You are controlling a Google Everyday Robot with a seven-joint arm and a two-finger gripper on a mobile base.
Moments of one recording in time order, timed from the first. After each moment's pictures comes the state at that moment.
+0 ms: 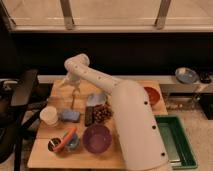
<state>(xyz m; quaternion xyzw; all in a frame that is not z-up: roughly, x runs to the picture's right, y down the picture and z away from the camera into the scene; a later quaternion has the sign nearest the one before) -0.218 -0.001 0.943 -0.10 -0.30 -0.57 0.76</state>
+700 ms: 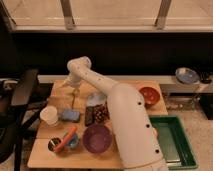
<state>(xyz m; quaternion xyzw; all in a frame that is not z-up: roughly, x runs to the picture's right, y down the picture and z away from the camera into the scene) -0.222 0.012 0.970 -0.10 -0.33 -0.54 0.77</state>
